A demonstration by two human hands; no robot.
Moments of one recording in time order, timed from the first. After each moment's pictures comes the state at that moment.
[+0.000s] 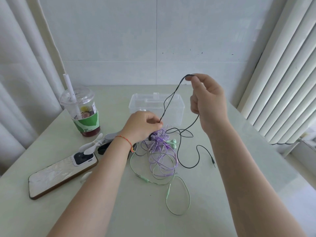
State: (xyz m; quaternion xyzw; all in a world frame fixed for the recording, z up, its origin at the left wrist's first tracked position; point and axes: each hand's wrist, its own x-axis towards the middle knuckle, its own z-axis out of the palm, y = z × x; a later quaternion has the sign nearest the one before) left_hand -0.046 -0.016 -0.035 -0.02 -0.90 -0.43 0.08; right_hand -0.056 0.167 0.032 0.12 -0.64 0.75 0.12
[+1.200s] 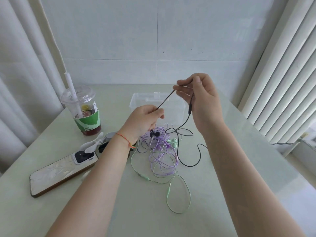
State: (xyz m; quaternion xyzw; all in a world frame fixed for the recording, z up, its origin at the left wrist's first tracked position) left_hand -0.042 -0.010 -0.026 -0.03 -0.79 -0.61 0.06; right_hand -0.061 0.153 0.025 0.17 -0.56 0.81 0.08
